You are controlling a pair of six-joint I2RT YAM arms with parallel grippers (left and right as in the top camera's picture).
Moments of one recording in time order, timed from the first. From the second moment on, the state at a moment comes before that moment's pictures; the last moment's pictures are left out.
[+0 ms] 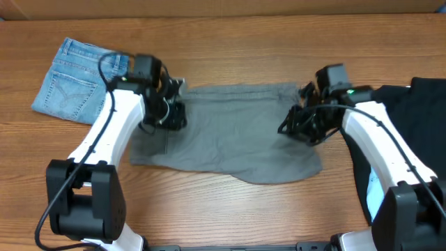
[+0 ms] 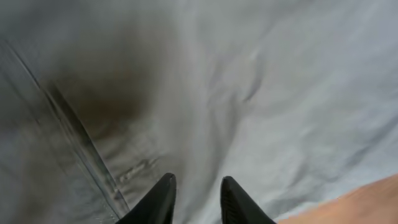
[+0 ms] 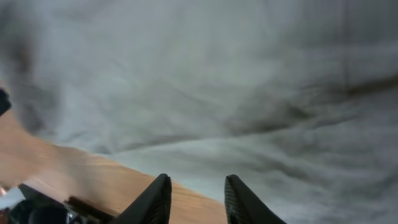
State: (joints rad) left arm -0.13 1.78 1.27 -0.92 0.31 0.07; right arm 0.15 1.63 1.15 -0.97 -0.48 0.37
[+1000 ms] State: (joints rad) left arm 0.05 1.84 1.24 -1.00 0.19 0.03; right arm -0.10 1.60 0.99 -0.97 -0.34 0.54
